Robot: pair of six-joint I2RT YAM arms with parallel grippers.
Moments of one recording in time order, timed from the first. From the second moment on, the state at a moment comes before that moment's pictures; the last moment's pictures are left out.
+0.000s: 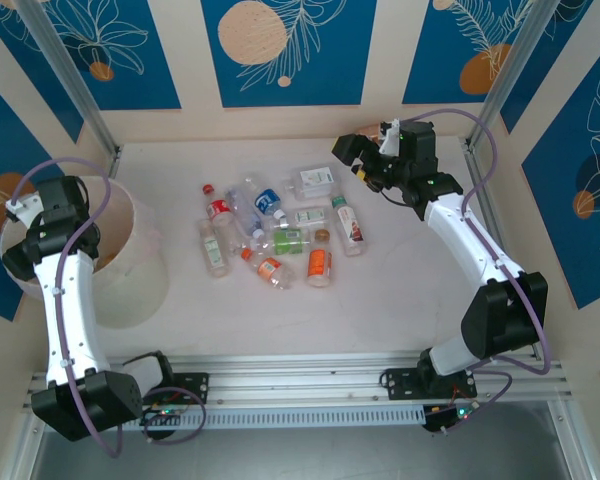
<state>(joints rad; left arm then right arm) 0.34 1.11 1.29 -1.08 -0.76 -0.32 0.24 1.50 1.34 -0.28 -0.54 0.83</state>
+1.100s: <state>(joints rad) 0.33 0.86 1.19 -0.63 0.29 -0.49 0.26 1.57 1.31 -0.61 -0.29 0.60</state>
